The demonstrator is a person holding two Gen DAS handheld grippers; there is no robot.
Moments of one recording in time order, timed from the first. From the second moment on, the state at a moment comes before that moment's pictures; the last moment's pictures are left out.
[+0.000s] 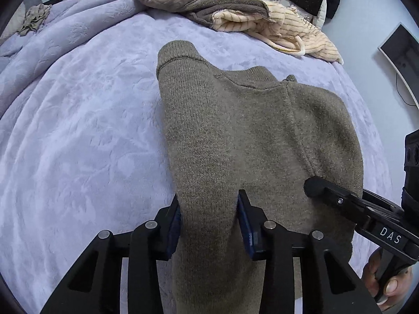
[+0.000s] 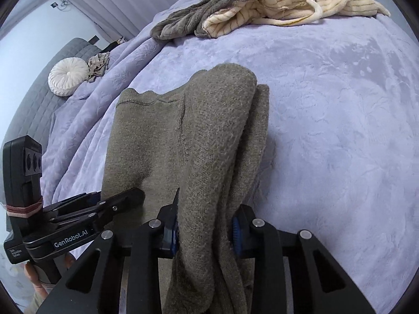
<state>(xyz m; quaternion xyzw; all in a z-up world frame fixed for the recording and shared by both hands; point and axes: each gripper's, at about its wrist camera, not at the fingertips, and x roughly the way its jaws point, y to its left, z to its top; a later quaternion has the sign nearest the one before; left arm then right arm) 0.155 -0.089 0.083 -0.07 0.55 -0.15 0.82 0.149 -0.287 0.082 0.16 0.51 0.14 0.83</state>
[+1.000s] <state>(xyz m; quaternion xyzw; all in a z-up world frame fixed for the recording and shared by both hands) 0.156 0.013 0.055 -0.22 0.56 -0.25 0.76 0.142 -0.315 0.037 0.20 0.53 0.18 0.80</state>
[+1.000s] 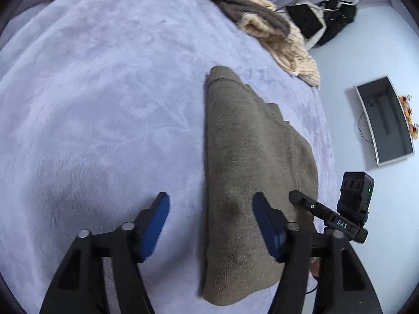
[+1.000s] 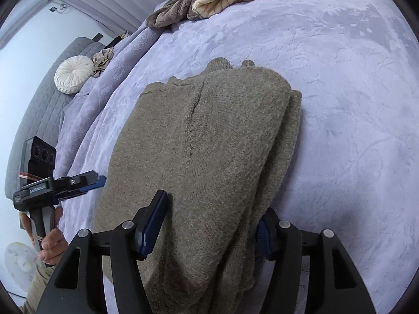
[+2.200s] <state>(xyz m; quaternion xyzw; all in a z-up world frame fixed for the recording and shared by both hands) 0.192 -0.075 0.025 -0.18 0.60 -0.29 0.72 0.142 -0.298 0.037 0.16 0.53 0.18 0.81</state>
